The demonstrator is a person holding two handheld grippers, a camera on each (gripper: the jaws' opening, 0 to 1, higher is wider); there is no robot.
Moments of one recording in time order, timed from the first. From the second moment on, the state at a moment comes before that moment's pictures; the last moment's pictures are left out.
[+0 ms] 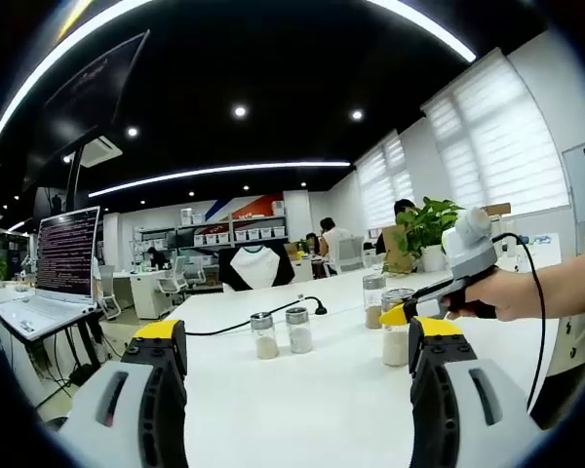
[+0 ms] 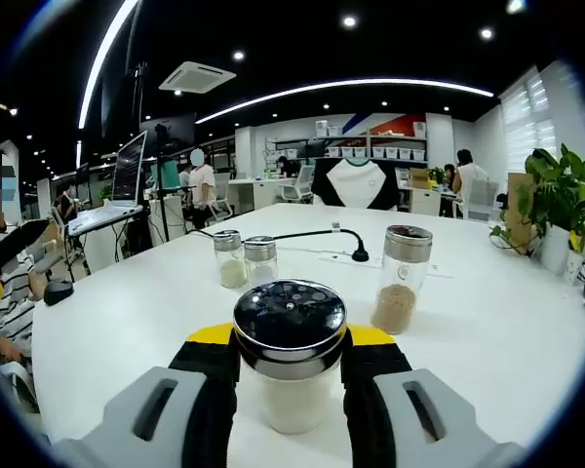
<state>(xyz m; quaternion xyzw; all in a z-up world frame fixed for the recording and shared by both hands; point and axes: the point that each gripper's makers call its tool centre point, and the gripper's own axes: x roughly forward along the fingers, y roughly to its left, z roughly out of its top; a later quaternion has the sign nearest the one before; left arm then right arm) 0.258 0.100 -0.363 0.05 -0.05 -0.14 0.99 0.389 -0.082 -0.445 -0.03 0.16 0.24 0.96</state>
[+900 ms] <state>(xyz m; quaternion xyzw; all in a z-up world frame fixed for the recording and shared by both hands) 0.256 0.107 -0.367 0.01 -0.04 -0.14 0.99 0.386 -0.066 -0.449 0.01 0.09 0.43 0.90</state>
